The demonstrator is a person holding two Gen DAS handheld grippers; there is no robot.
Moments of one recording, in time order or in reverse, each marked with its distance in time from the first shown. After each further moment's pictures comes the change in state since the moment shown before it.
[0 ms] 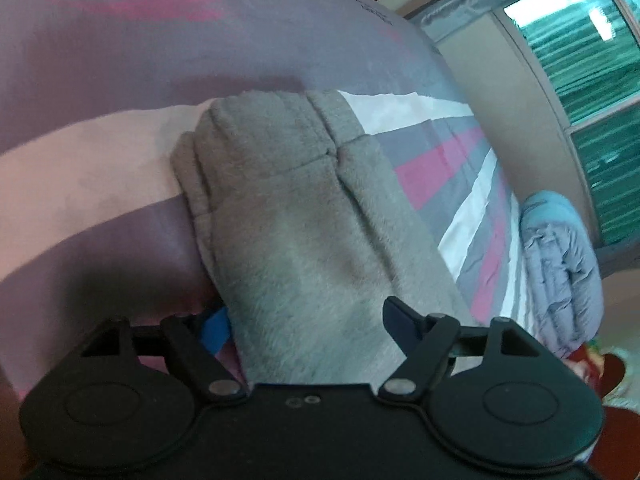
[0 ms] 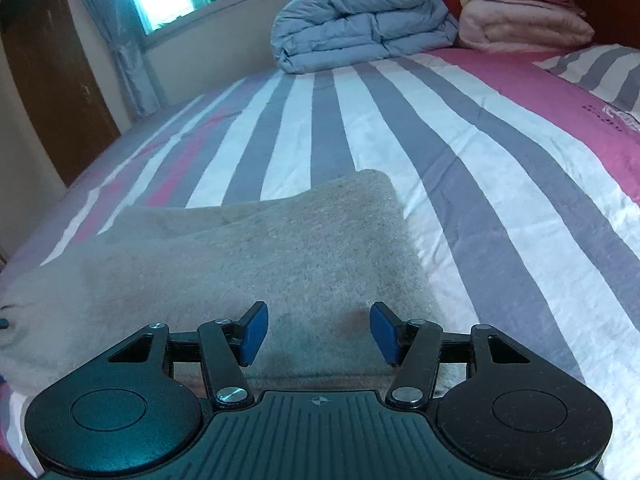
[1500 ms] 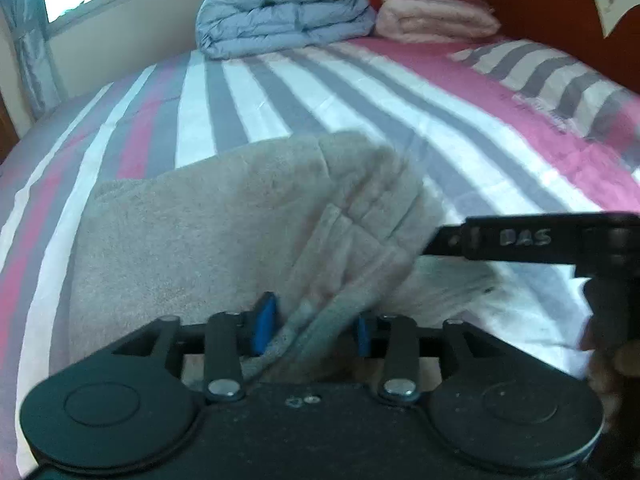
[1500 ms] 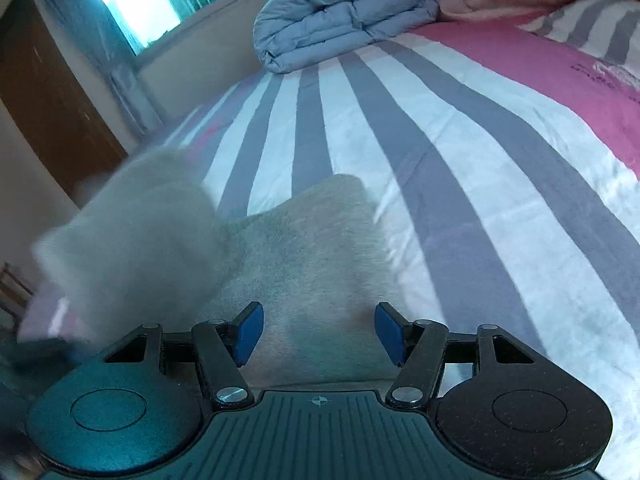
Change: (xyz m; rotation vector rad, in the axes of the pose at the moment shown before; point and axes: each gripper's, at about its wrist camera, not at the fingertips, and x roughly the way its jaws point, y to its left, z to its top) left arm -0.002 -0.232 -0.318 1.375 0.121 -0.081; right arm -0.012 -0.059 0.010 0.128 0.013 0.121
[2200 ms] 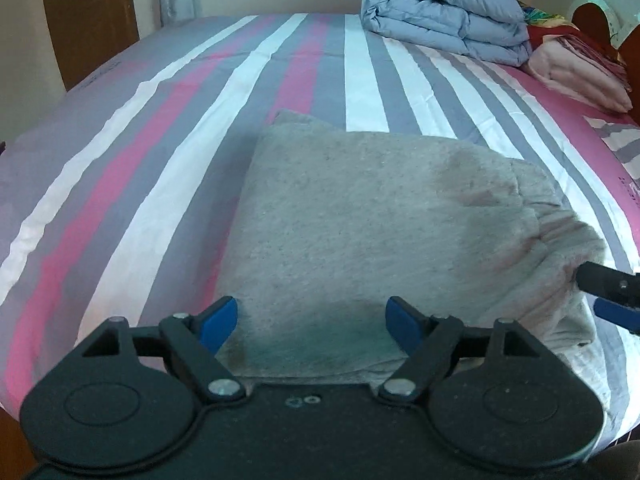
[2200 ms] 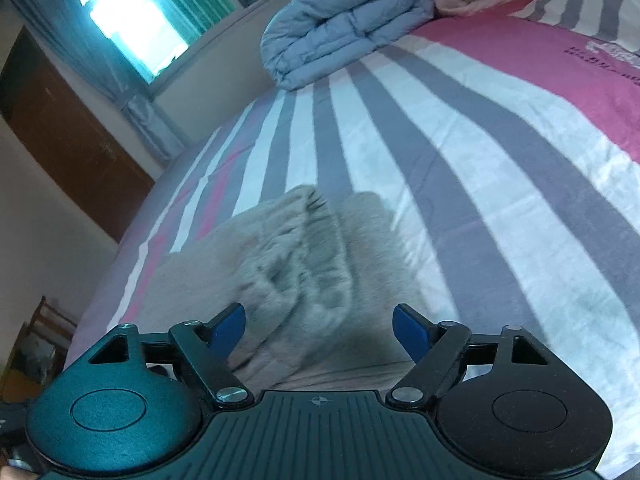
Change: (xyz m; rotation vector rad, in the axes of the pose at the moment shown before) left arm -0.014 0.093 -0.018 -0.383 0.084 0.220; right arm -0.028 0.018 0.009 0.072 0.015 0.075
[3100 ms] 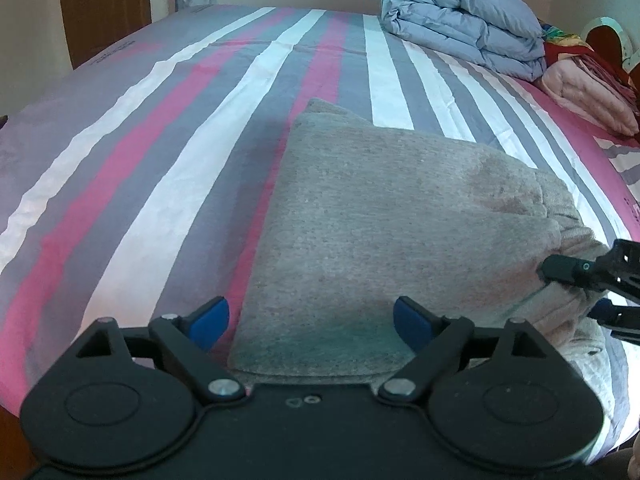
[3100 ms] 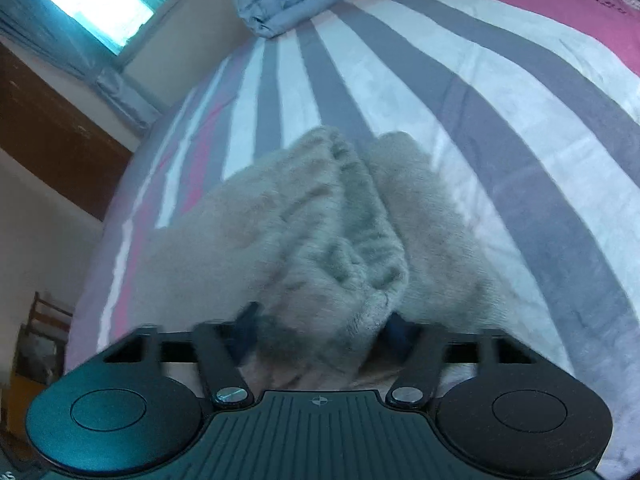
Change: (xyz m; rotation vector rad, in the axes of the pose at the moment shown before) left arm 0.007 0.029 -0.010 -0.073 0.006 -0.022; right arm 0.052 0.023 0.005 0.107 0.113 -0.036
